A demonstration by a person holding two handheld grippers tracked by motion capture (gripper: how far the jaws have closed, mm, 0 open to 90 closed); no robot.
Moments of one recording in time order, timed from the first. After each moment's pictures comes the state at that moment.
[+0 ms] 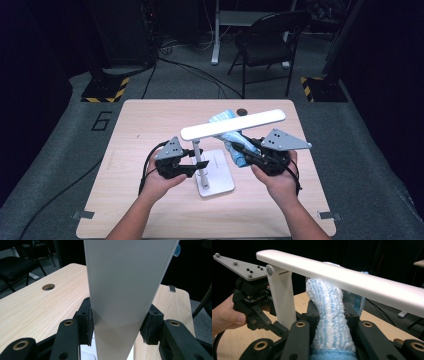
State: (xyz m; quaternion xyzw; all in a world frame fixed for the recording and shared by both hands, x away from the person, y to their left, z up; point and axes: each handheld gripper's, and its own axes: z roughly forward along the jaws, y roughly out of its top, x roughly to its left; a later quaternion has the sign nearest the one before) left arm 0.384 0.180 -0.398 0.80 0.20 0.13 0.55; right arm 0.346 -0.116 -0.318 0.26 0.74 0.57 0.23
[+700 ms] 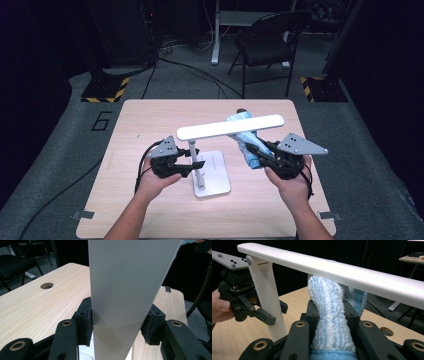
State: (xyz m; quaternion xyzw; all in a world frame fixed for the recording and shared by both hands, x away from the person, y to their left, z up) left arm 0.385 0.192 -0.395 0.80 0.20 0.11 0.56; right arm 0.341 -0.147 -0.327 0.29 0.73 0.57 0.25
